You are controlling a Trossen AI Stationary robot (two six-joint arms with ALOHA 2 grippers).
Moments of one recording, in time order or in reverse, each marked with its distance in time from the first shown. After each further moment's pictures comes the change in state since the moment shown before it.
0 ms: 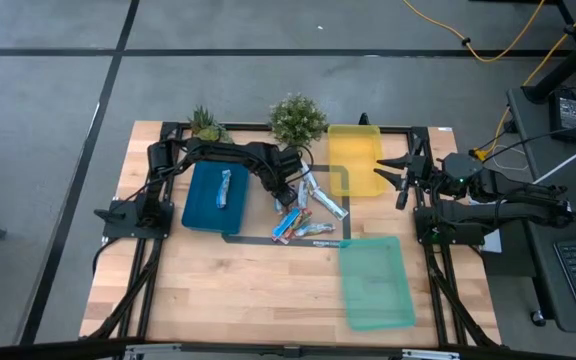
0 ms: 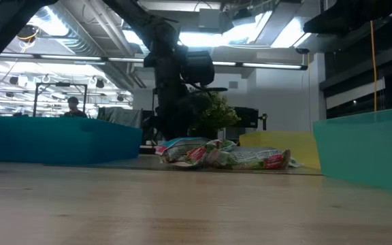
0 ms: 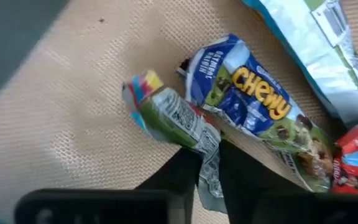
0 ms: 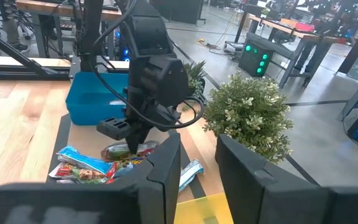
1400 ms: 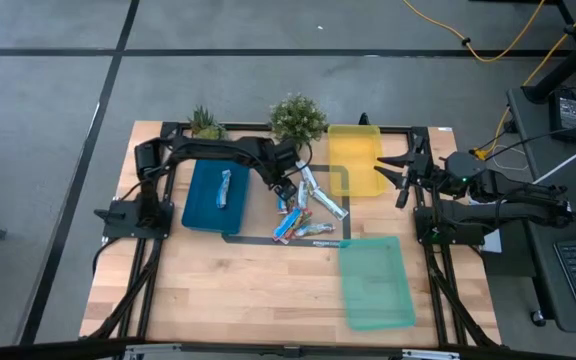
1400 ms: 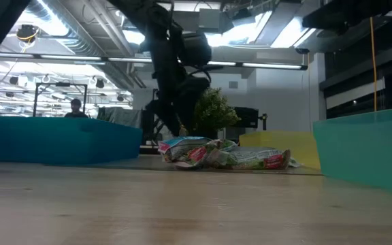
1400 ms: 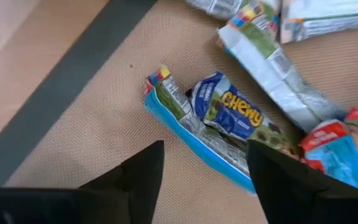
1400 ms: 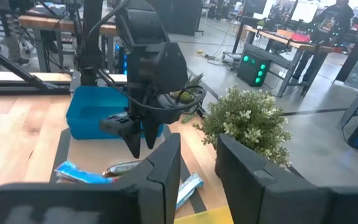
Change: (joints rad) left arm -0.001 -0.096 0.000 0.002 -0.095 0.006; right arm 0.000 0.000 0.000 0.051 0.000 0.000
